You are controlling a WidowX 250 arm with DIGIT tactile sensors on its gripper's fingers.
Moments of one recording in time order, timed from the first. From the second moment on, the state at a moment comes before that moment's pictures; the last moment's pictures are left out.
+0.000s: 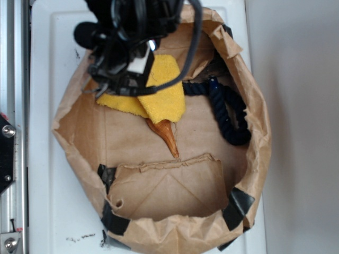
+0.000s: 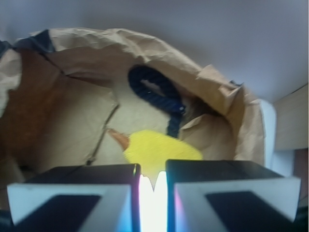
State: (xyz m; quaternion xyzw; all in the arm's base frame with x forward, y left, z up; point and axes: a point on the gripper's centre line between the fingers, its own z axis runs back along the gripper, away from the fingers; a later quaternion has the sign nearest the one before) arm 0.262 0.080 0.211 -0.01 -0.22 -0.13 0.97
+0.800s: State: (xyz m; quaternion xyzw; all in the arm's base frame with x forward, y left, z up) arm 0.283 0.074 0.131 -0.01 -0.15 -0.18 0.97
